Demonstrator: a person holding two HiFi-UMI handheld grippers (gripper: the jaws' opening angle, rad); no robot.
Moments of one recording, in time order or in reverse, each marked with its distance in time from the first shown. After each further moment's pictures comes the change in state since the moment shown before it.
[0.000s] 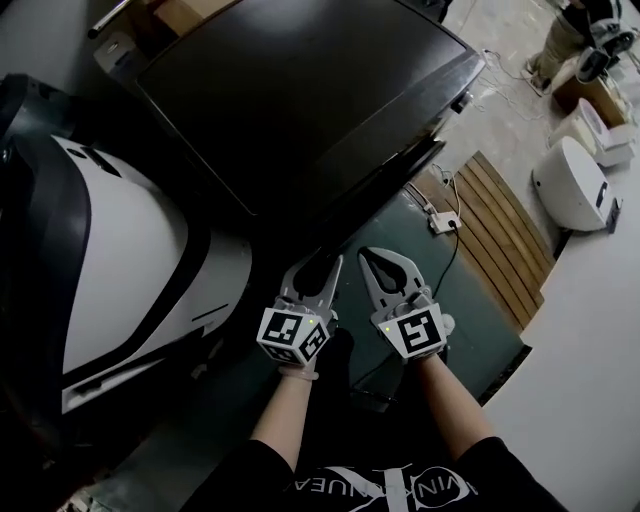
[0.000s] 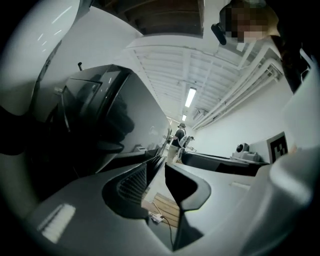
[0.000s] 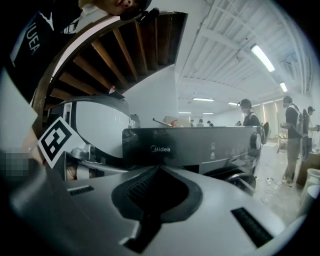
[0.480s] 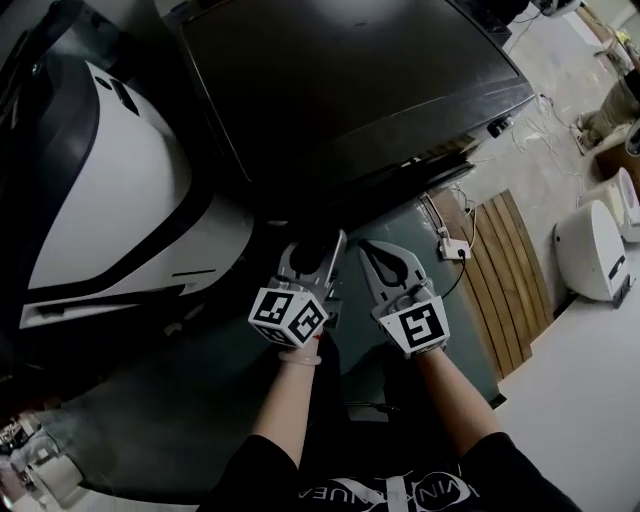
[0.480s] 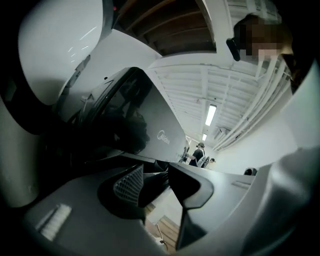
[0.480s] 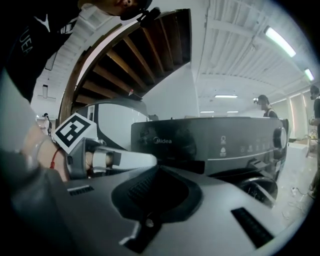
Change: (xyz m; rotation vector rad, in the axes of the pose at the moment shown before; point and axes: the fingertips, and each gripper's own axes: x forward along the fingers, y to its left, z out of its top) left arm 0.020 0.013 0.010 -0.144 -0.232 0.223; right arm 0.007 -0.012 -0.022 -0.058 -0.014 0.293
